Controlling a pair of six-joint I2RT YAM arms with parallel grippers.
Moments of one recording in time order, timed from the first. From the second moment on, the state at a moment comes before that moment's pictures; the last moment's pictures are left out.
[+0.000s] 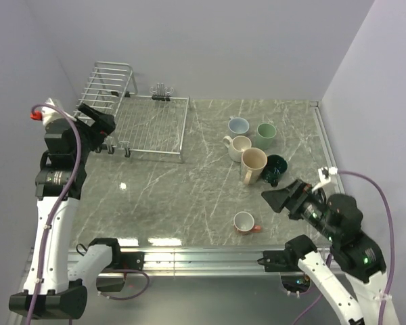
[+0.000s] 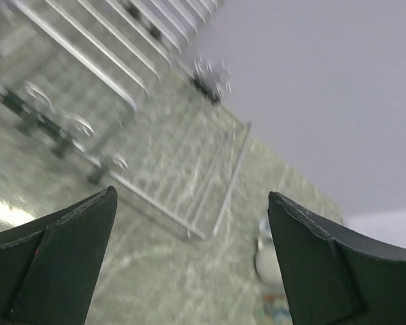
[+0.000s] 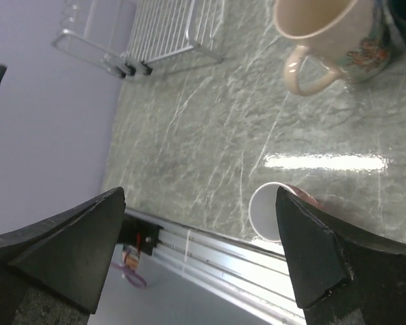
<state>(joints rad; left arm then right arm) 0.00 0.91 1.24 -0.57 -0.16 -0.72 0.41 0.22 0.82 -0.91 -0.11 0.81</state>
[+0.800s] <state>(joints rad) -0.51 1.10 1.34 -0.63 0.13 -0.76 0.24 1.23 1.36 -1.08 0.09 0.55</state>
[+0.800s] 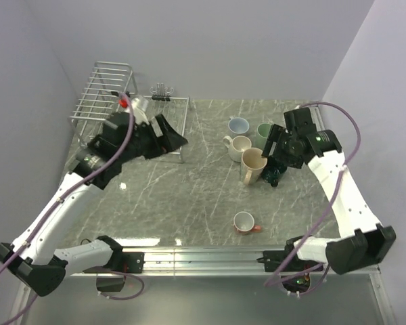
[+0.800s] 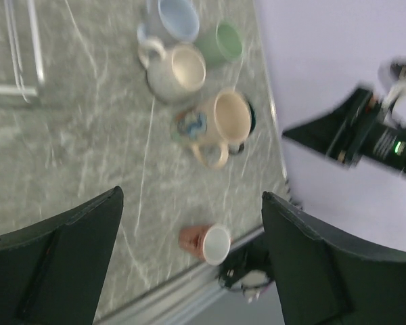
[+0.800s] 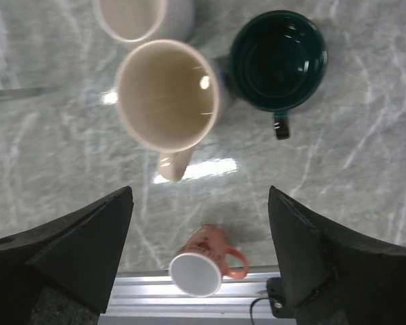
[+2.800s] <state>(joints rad) -0.70 1.02 1.14 -0.58 0.12 -0.89 0.24 1.10 1.25 -0.81 -0.21 0.74</state>
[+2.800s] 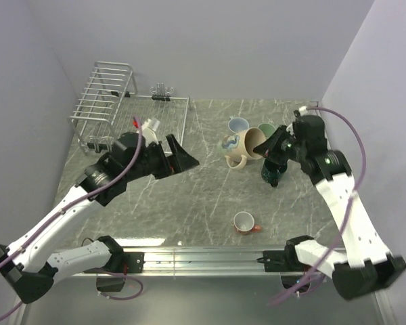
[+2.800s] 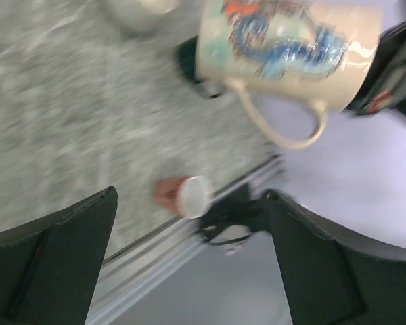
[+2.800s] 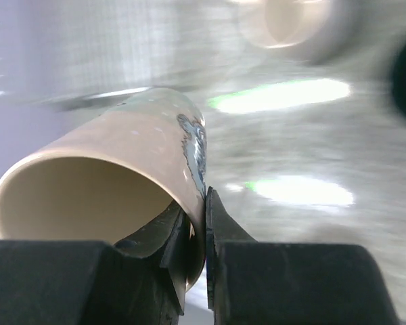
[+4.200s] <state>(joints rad) -0.55 0.98 0.73 0.62 0.50 -1.44 0.39 0.91 0.90 0.02 -0.70 1.41</state>
